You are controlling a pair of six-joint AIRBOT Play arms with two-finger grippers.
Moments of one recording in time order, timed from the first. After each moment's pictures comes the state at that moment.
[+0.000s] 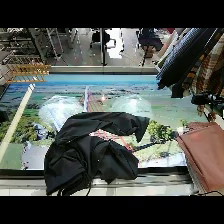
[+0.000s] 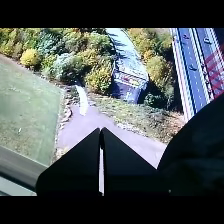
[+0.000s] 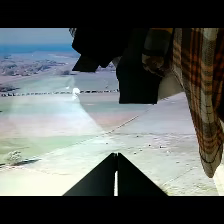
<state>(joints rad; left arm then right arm) 0.33 -0.96 1.26 -1.49 1.24 1.48 -0.37 -1.10 1.15 -1.28 0.56 1.15</state>
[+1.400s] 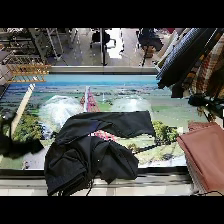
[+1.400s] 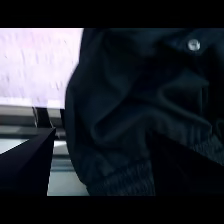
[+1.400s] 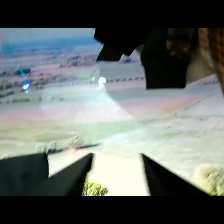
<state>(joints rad) 0.23 -0.79 0.82 -1.83 1.39 1.66 -0.37 -1.11 1.15 -1.17 0.69 1.15</state>
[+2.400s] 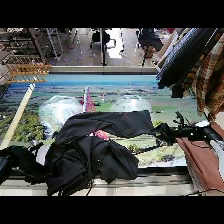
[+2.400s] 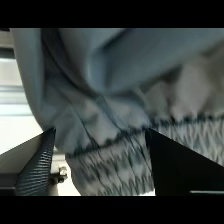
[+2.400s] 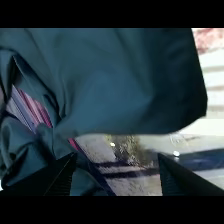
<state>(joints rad) 0.14 -0.94 0.51 -1.88 1.40 1.55 -0.41 -1.48 0.93 -0.64 1.23 1.16</state>
